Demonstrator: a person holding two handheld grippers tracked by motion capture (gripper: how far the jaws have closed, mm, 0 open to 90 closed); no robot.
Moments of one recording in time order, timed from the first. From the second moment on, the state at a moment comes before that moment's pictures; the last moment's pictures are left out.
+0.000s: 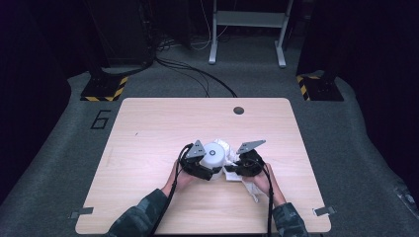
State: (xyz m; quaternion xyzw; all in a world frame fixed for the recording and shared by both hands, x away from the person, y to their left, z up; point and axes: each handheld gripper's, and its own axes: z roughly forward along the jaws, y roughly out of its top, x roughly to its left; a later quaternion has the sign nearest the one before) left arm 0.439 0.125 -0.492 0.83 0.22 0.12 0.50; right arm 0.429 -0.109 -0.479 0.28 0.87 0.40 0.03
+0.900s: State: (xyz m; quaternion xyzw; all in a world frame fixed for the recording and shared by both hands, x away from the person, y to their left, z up) left arm 0.439 0.125 -0.491 0.83 0.22 0.12 0.49; right arm 0.406 -0.066 -0.515 0.25 0.88 0.41 0.00
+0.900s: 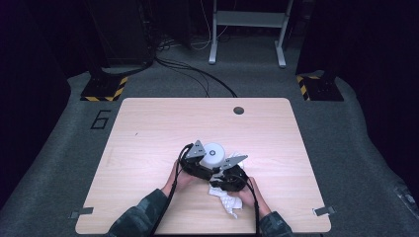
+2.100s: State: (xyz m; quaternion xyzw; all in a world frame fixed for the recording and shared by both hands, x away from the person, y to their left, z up) left arm 0.439 0.125 -0.492 0.83 0.22 0.12 0.50; right arm 0.454 -0.122 -0.498 0.33 0.83 0.45 -0.02
